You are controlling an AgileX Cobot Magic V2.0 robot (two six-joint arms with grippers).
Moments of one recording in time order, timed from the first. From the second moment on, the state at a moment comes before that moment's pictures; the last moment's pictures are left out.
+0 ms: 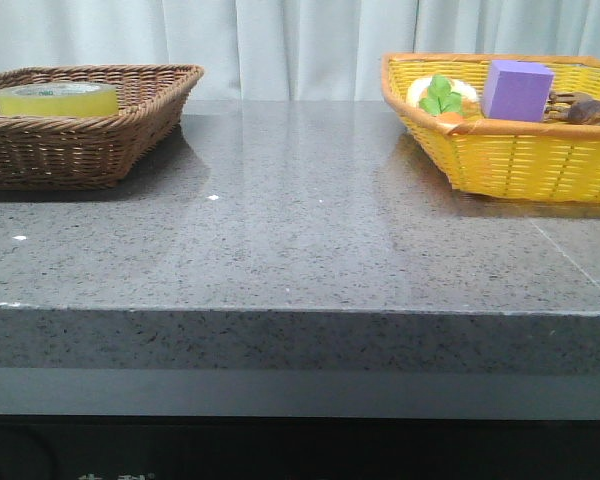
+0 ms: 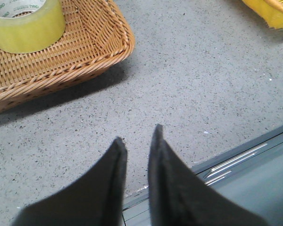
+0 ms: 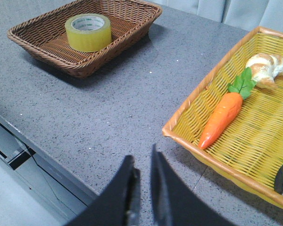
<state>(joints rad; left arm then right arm) -0.44 0.74 -0.80 -0.04 0.78 0.06 0.44 0.60 -0.88 0.18 0.72 -0.16</state>
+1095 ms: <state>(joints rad) -0.28 0.56 -0.63 -0.02 0.59 0.06 0.44 0.60 -0.88 0.18 0.72 -0.16</state>
